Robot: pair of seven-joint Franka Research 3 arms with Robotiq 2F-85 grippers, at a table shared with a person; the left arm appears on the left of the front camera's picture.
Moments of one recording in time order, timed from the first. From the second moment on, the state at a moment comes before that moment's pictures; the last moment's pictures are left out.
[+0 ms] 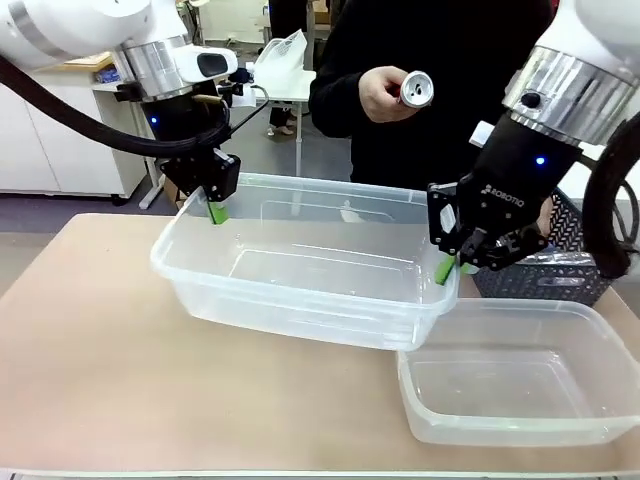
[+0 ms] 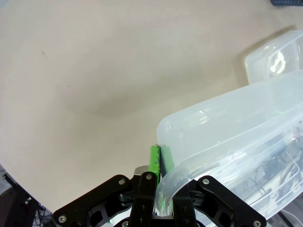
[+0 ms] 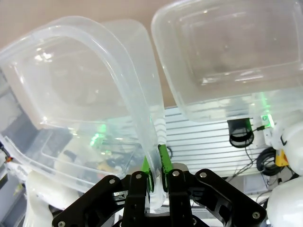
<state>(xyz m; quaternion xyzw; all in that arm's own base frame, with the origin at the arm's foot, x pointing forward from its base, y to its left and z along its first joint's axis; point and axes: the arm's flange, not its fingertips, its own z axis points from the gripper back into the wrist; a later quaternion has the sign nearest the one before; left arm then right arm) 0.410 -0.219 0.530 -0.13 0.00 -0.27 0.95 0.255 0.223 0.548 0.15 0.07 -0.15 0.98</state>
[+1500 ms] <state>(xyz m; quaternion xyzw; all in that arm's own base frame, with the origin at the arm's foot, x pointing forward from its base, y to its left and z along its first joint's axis) 0.410 -0.219 0.530 -0.13 0.00 -0.27 0.95 0.255 0.223 0.547 0.15 0.07 -0.15 0.98</state>
